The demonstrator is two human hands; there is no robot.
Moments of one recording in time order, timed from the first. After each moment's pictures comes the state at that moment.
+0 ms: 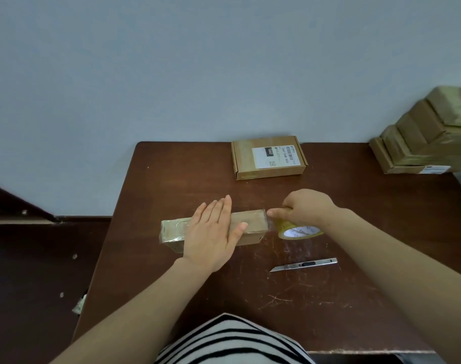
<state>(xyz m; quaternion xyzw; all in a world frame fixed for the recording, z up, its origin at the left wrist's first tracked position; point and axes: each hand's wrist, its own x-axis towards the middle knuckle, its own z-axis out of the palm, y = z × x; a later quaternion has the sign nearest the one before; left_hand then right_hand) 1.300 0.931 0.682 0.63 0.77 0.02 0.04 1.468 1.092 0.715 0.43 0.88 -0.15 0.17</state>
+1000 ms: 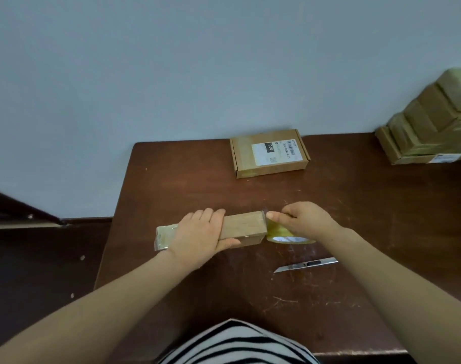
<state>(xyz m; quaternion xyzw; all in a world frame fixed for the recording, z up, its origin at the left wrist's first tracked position) 1.267 0.939 0.686 0.70 0.71 -0.06 0.03 1.479 1.079 0.673 0.46 0.84 -0.28 0.09</state>
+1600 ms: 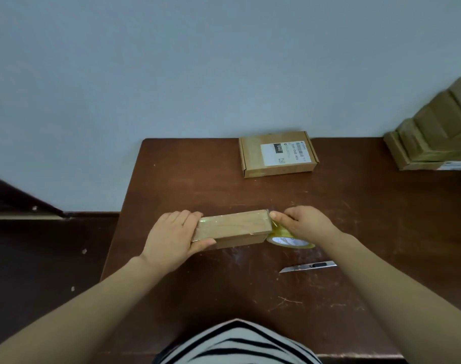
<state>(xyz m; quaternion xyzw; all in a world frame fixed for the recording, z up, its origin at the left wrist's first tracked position) 1.215 0.899 0.689 0.69 0.72 -0.01 0.02 1.470 1.070 0.668 0.46 0.83 -0.30 0.07</state>
